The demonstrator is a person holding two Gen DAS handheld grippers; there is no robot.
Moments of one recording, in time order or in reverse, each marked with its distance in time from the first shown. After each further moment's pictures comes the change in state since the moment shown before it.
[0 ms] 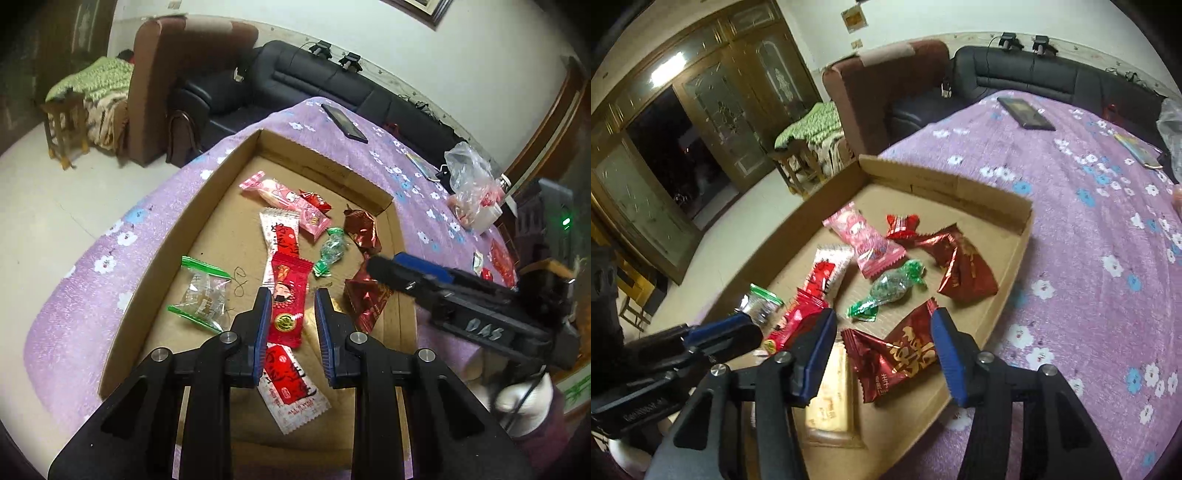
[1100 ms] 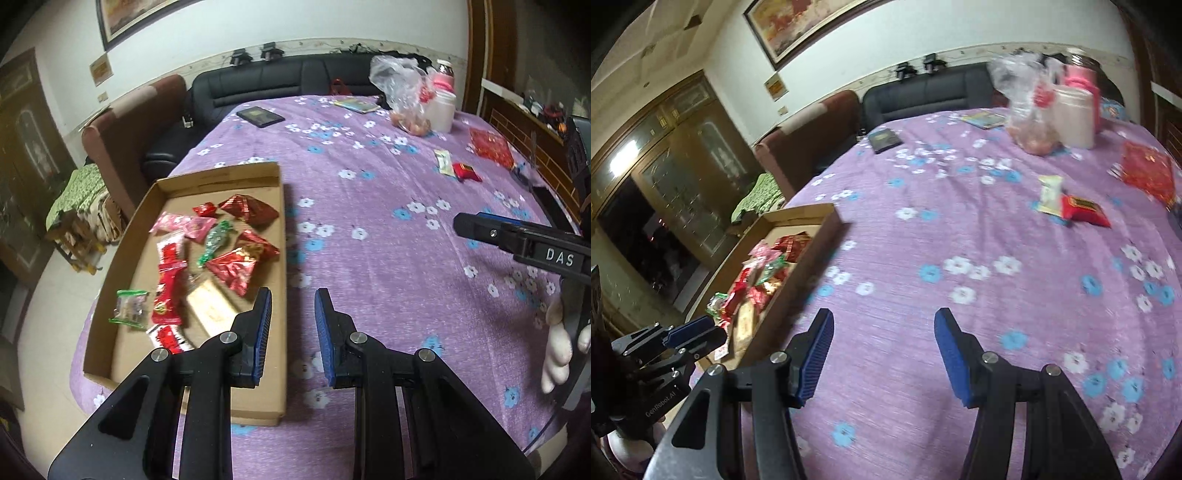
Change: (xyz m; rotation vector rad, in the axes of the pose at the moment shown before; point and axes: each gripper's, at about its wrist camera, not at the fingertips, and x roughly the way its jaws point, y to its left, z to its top) left arm -0.004 -0.173 -0.063 0.480 0.006 0.206; right arm -0.152 -0.133 -0.111 0.281 -0.196 -0.115
